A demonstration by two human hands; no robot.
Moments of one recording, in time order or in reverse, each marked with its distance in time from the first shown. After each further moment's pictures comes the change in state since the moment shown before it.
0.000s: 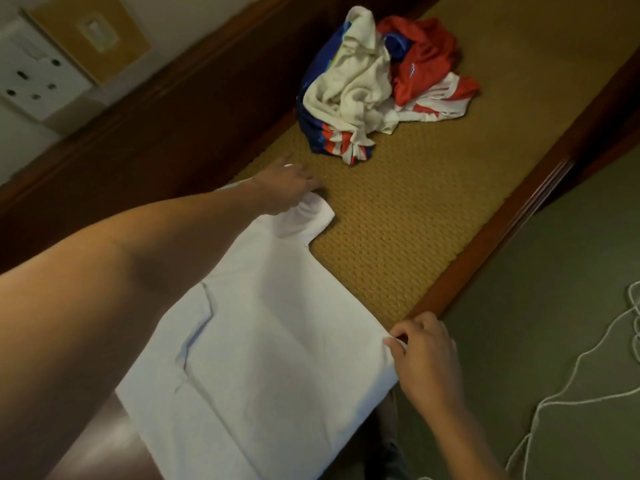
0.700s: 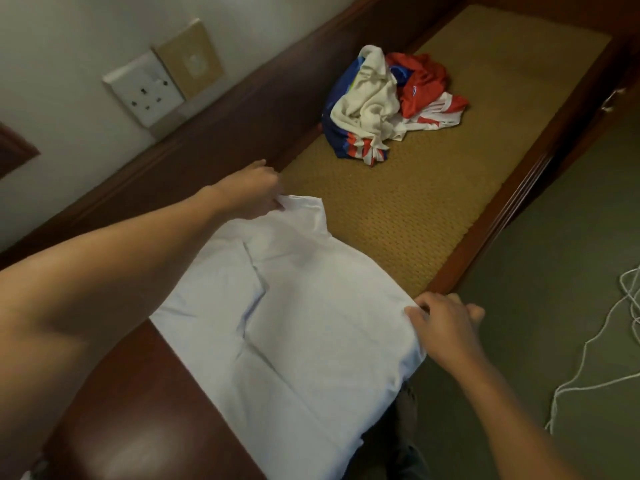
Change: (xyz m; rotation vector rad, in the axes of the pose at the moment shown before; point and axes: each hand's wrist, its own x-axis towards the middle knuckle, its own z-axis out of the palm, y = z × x) left_hand -0.170 -0.042 -0.014 -0.173 0.136 -0.061; right_hand -0.052 -0.036 0.005 -0.085 0.117 -0.011
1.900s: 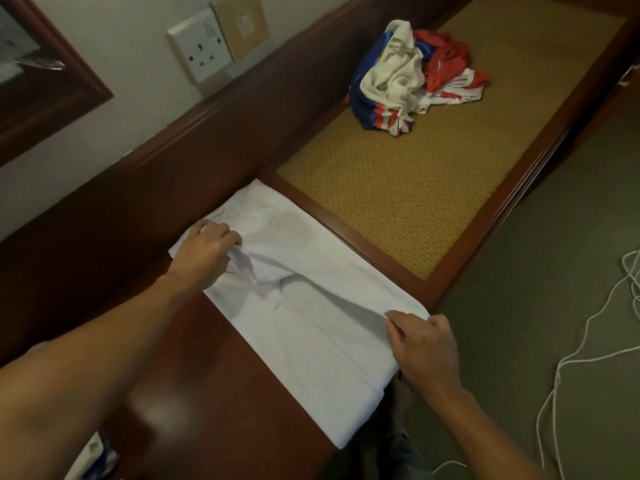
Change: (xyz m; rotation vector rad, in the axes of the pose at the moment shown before) left_hand -0.225 0.012 0.143 -0.096 0.213 -0.268; right_hand -0.121 -0.053 0.089 0.059 0.421 -0.387
